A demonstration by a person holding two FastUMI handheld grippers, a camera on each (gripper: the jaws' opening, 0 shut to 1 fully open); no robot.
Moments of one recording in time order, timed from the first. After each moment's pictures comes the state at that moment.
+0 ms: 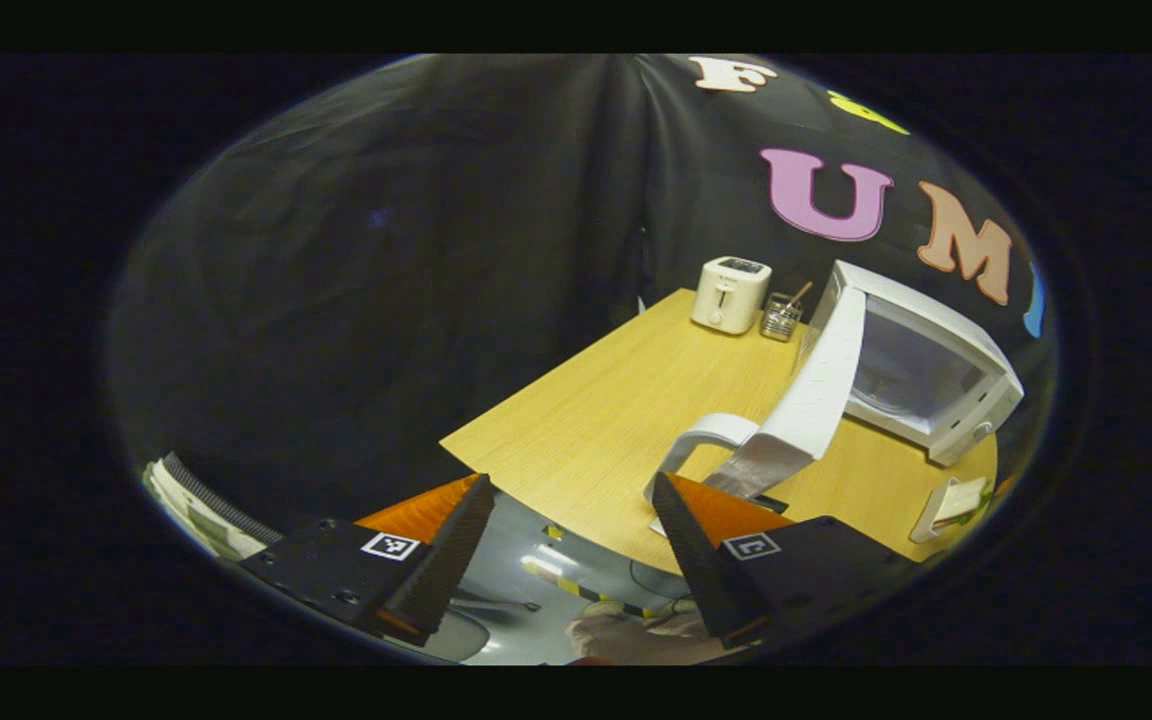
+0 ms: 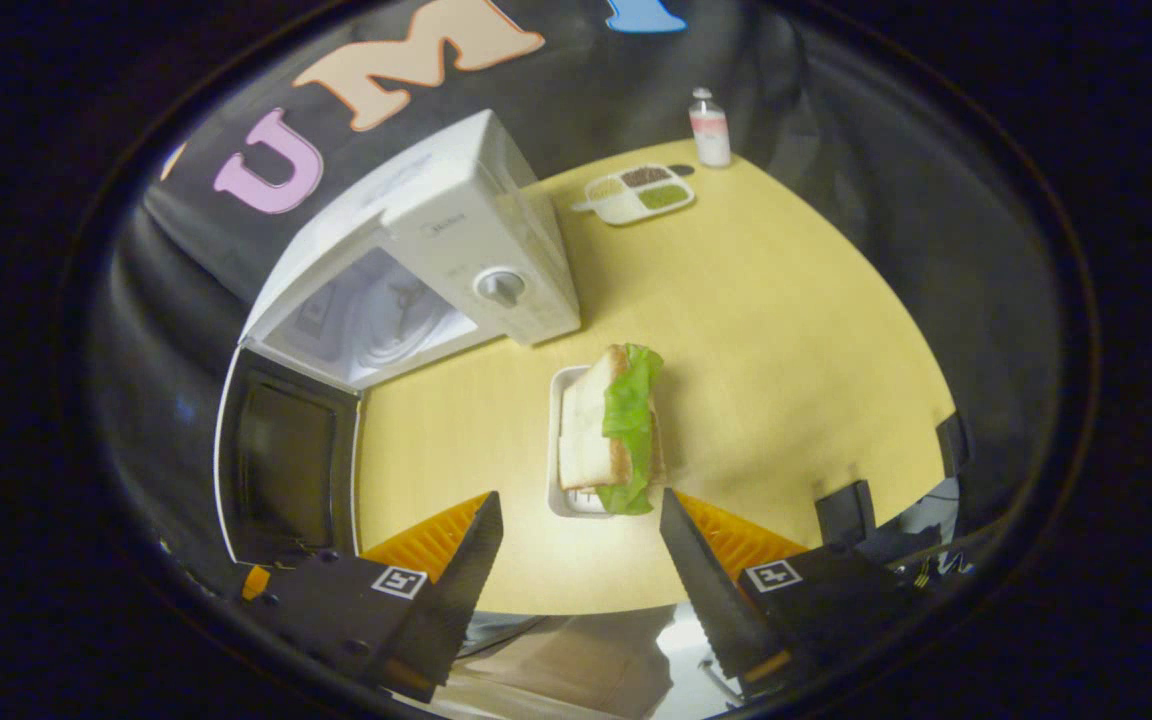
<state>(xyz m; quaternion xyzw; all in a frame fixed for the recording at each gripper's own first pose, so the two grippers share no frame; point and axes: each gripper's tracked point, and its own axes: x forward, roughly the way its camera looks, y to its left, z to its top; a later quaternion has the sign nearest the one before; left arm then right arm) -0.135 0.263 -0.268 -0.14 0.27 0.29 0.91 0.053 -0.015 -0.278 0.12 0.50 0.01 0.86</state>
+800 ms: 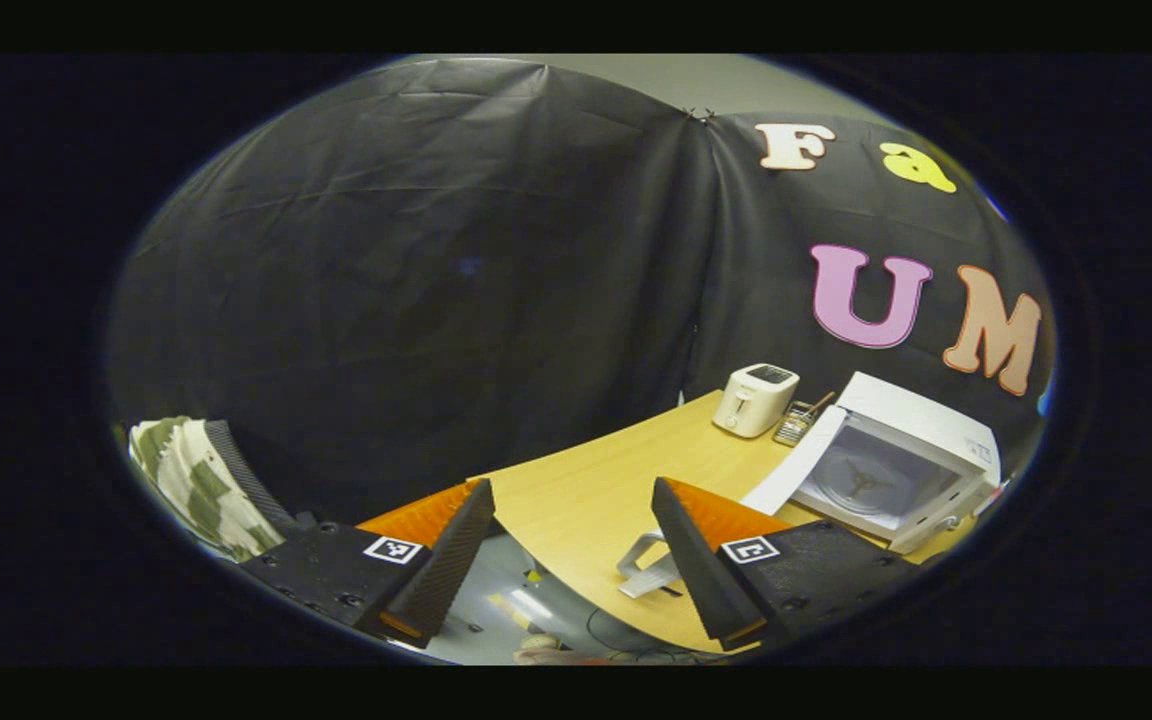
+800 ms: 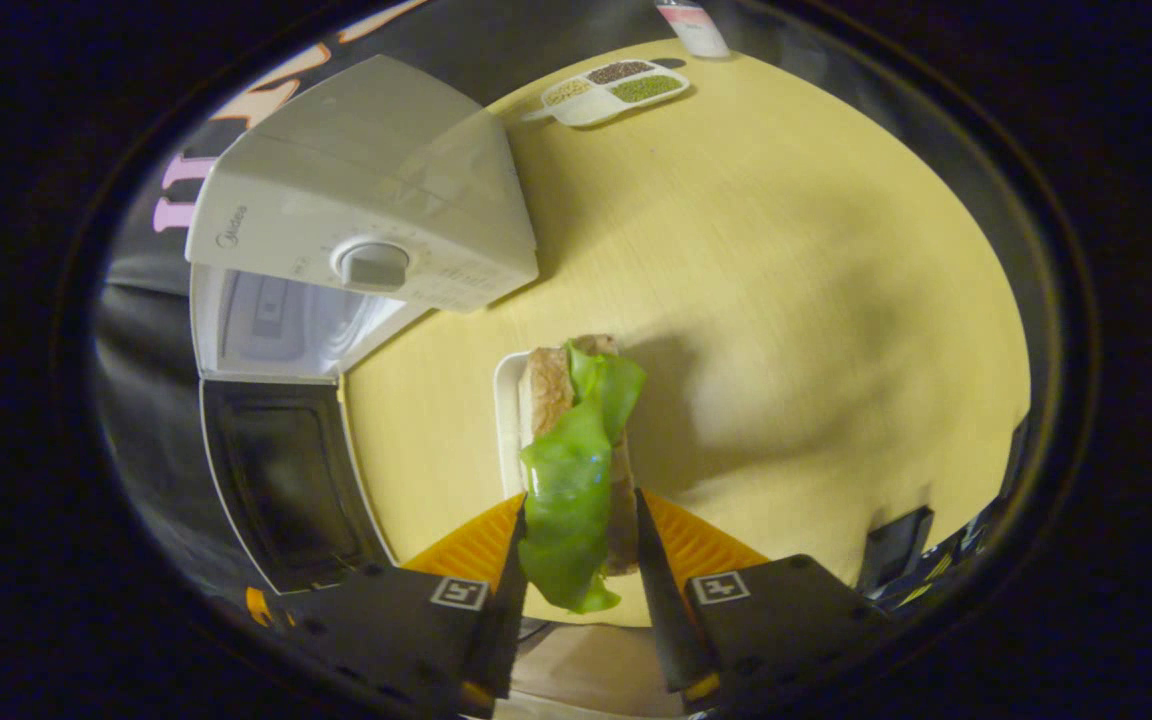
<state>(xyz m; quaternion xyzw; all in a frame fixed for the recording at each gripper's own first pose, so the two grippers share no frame) -0.130 0.228 -0.164 -0.14 0.14 0.40 0.90 0.097 -0.017 -0.350 0.20 0.60 0.05 0.78</state>
